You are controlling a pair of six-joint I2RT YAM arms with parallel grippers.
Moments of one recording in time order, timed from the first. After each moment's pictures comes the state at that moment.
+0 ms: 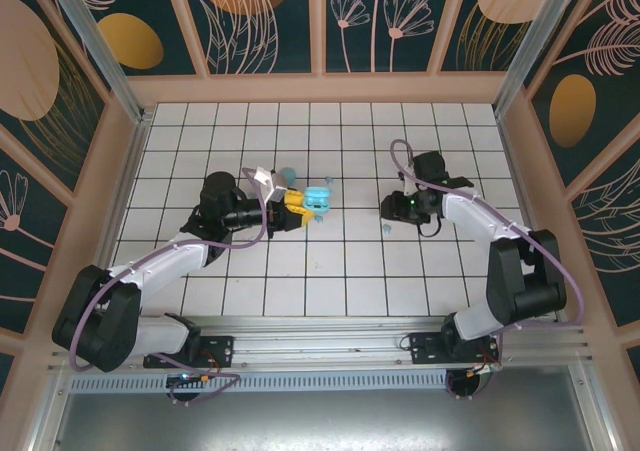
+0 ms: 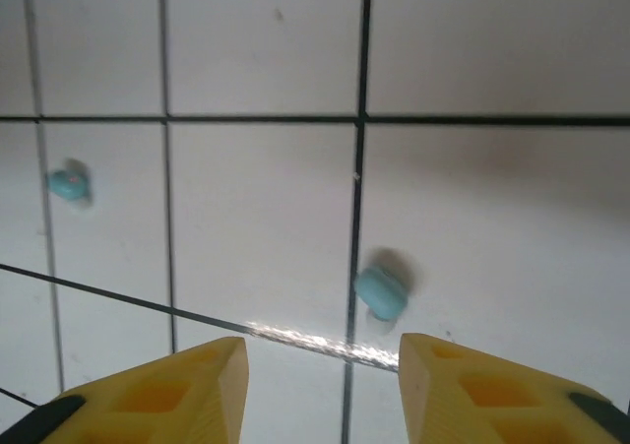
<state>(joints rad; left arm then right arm) -0.46 1.31 0.63 0.52 0.93 -0.06 0.25 1.50 0.94 -0.59 -0.32 0.31</state>
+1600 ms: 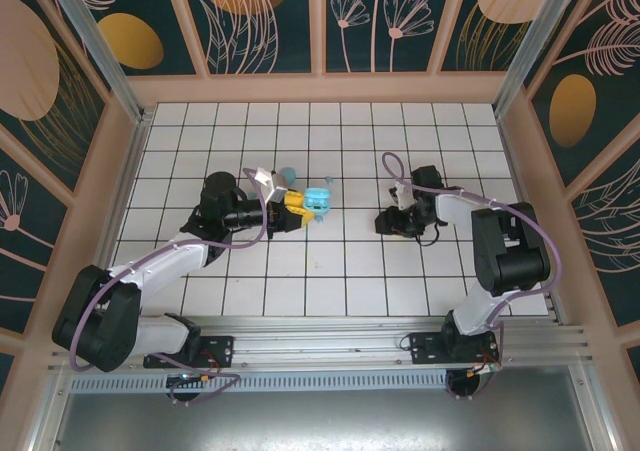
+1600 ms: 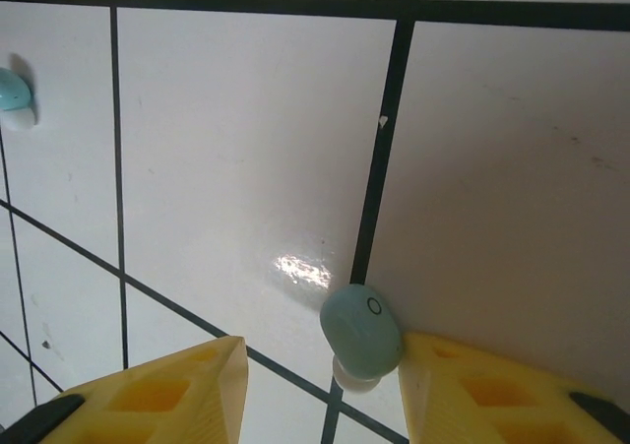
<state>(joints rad) -0.46 1.31 0.63 0.49 0.93 -0.06 0.21 1.68 0.86 -0.45 -0.55 0.15</state>
